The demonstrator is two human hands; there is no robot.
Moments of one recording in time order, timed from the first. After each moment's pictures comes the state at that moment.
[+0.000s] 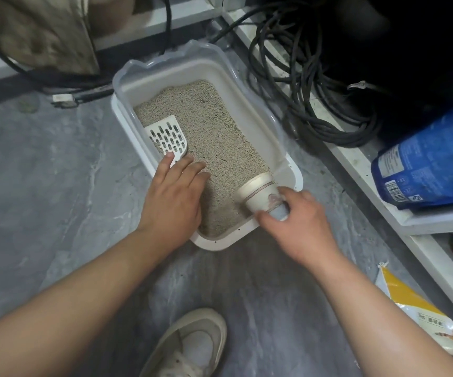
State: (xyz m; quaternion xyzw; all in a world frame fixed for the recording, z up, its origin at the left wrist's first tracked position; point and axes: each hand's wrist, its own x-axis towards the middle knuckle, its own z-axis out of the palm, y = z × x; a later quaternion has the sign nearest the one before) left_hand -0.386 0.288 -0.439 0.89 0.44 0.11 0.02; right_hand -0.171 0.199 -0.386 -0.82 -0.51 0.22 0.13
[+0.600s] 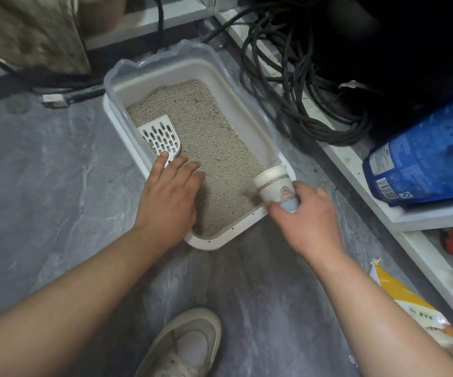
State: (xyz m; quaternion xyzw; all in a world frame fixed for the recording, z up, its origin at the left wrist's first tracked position) left_hand -0.382 0.288 -0.442 0.89 0.44 0.09 0.00; right_hand -0.156 0.197 -0.383 -0.87 -0.45 0.18 0.12
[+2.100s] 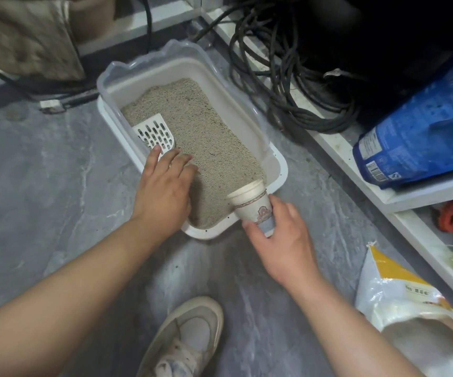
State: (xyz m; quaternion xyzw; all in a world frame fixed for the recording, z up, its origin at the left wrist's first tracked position) left_hand -0.383 0.286 -0.436 0.90 0.44 0.04 0.02; right_hand -0.194 0.140 -0.398 -0.83 -0.48 0.21 0.19
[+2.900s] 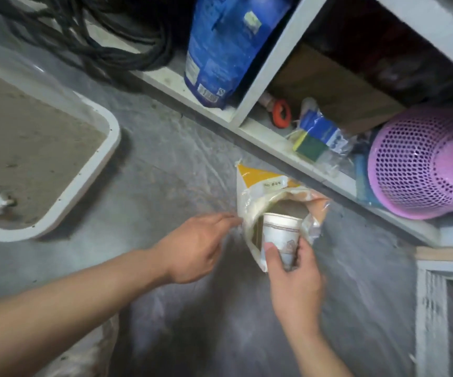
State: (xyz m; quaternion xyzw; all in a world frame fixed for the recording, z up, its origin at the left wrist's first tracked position) left_hand -0.200 0.070 -0.436 0.91 -0.01 -0.02 0.40; right_hand -0.136 -0.124 -0.385 -0.97 -0.01 0.04 0.26
